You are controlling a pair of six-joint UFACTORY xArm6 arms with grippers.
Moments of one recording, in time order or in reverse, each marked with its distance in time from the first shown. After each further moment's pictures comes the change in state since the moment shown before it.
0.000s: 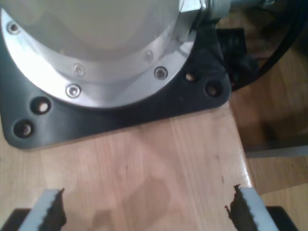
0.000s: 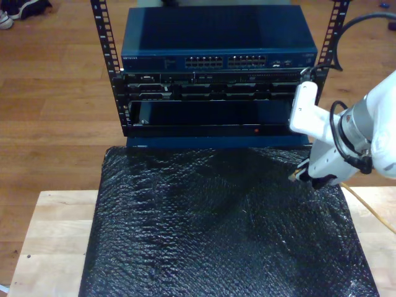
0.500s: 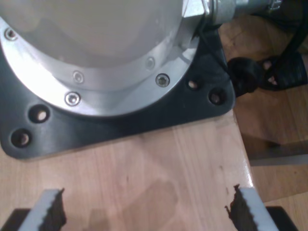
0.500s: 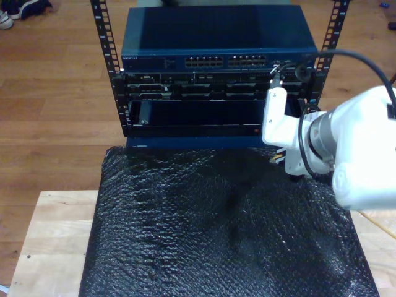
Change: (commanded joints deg) left arm 0.1 0.0 0.0 0.0 0.0 0.0; right arm 4.4 4.0 5.9 -7.5 -22.7 -0.2
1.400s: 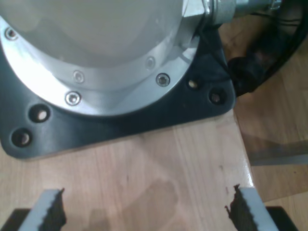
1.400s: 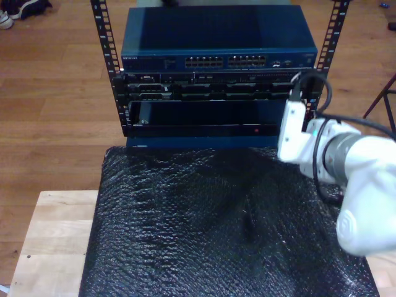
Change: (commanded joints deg) left arm 0.0 0.0 0.0 0.0 0.0 0.0; right arm -1.8 2.7 8.7 -3.8 -29.1 -3.8
